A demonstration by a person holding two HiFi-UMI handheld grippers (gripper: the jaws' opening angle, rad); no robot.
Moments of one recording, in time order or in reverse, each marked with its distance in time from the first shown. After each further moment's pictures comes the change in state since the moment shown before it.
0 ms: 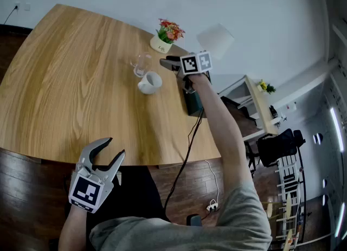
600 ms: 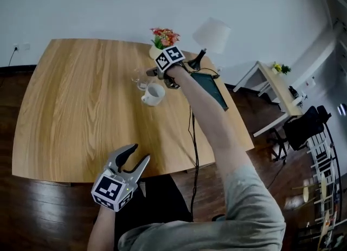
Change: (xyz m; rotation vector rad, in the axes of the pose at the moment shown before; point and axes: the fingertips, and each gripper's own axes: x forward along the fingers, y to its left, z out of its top) left arm 0.056 -0.026 0.011 -0.110 -0.017 -0.134; right arm 0.091 -0.022 -0.032 0.160 0.262 0.035
